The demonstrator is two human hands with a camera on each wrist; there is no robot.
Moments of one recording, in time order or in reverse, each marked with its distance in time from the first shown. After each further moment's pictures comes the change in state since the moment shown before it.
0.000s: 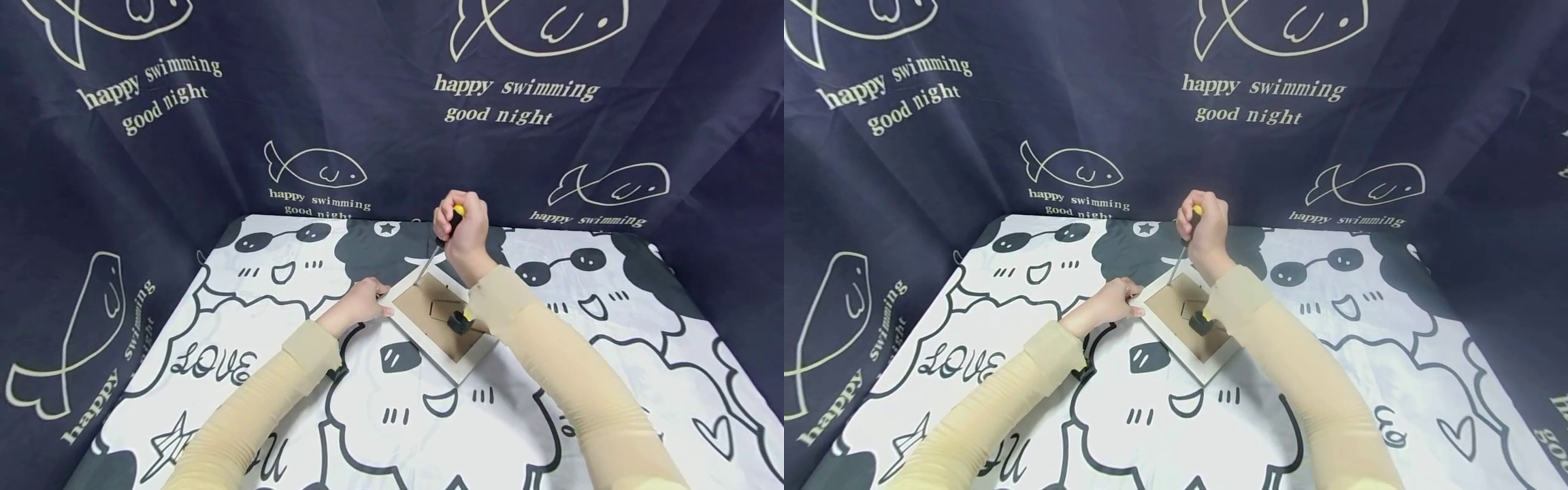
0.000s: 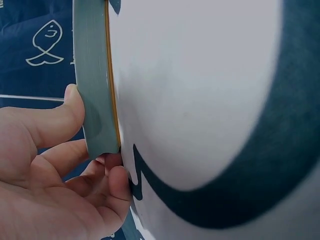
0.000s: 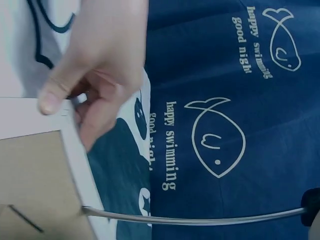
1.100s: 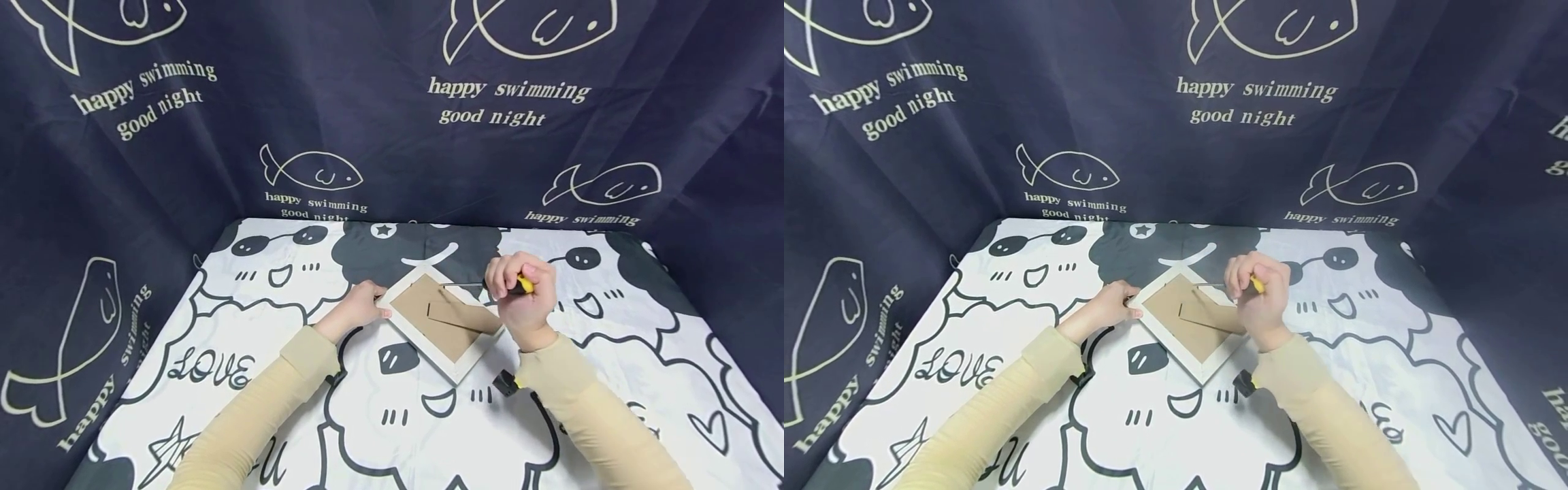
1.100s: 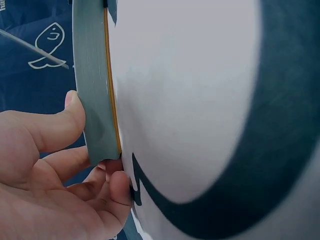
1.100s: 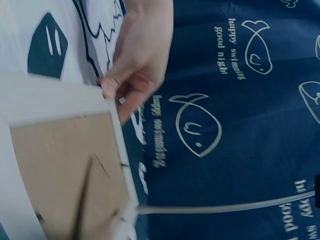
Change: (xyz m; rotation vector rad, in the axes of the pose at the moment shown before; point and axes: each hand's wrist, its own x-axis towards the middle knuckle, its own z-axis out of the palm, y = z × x) left_hand -0.002 0.001 0.005 0.001 0.017 0.018; right_hand -0.085 -0.039 -0.050 0.126 -0.252 -0.456
